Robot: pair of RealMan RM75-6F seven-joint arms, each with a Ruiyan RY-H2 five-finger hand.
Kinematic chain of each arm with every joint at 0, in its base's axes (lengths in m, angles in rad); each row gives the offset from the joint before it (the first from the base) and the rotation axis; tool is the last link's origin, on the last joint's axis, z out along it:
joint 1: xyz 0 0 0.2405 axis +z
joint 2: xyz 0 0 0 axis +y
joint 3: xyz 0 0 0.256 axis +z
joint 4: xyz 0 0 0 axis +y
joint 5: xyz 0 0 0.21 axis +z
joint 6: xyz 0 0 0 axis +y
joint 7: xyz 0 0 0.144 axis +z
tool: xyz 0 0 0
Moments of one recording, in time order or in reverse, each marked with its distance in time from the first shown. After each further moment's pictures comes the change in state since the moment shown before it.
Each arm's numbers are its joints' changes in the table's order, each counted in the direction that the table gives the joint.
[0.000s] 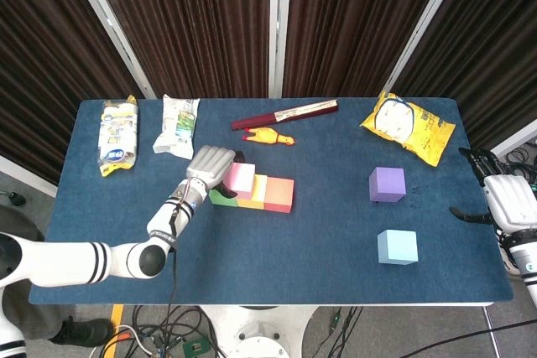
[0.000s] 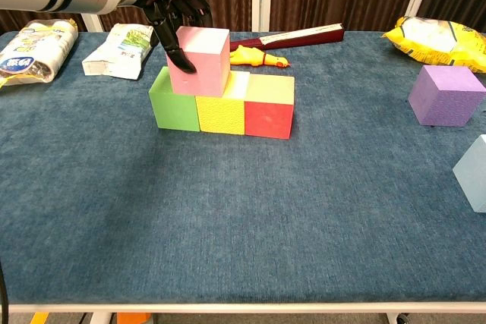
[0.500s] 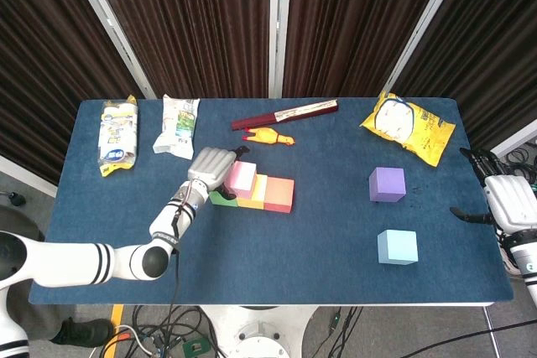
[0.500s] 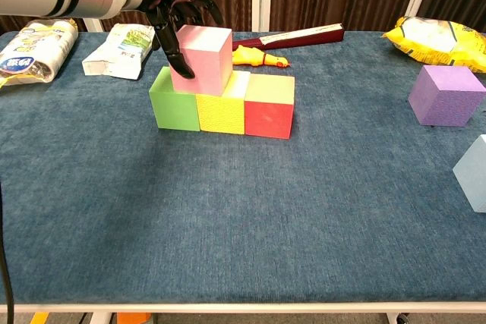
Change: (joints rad) left arm -0.006 -0.017 -0.001 0.000 -0.020 0.020 0.012; right arm -0.001 -0.004 0.000 0.010 -0.002 0.000 0.011
